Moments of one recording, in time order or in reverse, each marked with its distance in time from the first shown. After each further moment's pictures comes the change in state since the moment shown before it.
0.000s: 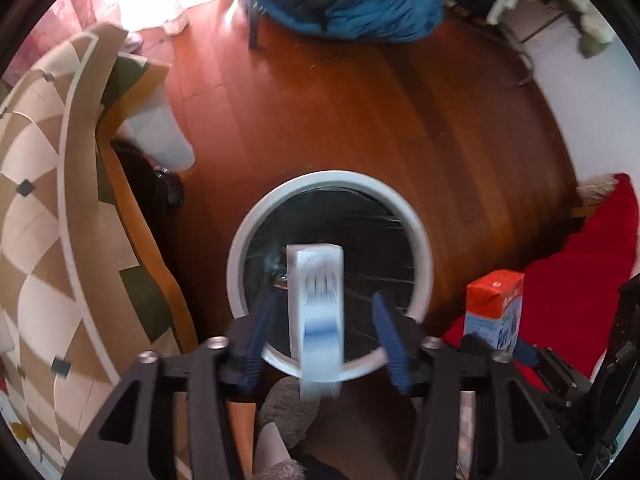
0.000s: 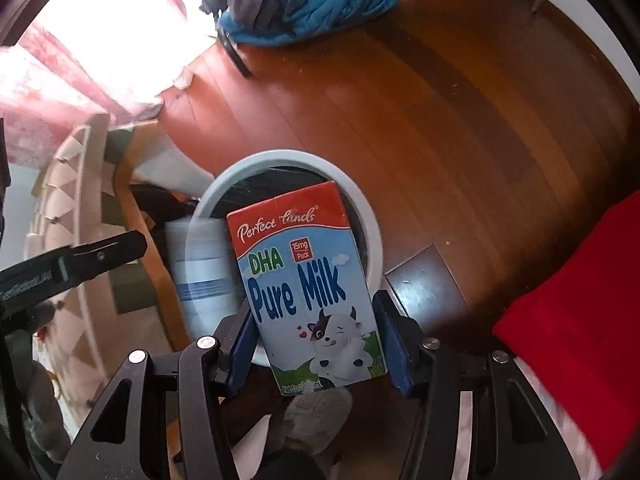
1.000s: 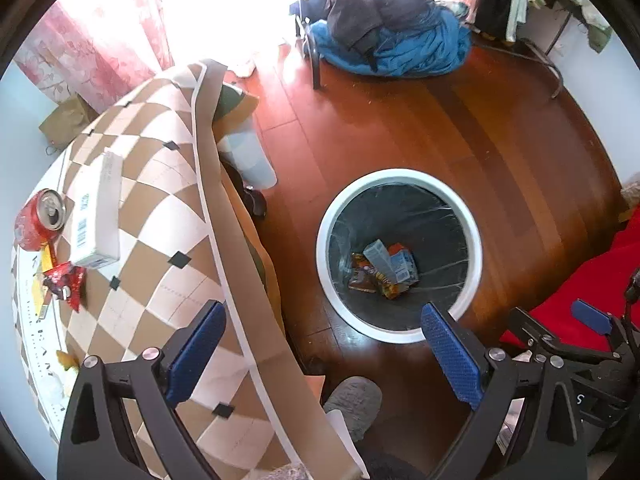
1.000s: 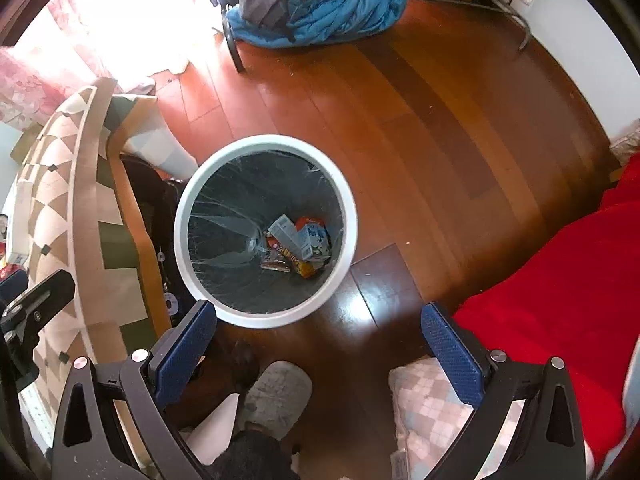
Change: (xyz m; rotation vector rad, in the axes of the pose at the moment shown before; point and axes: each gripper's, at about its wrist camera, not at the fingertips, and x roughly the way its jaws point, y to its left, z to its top) left arm -0.082 0.010 -0.101 0.014 -0.201 0.245; right arm -0.059 0.027 -0.050 -0.091 -0.069 -0.175
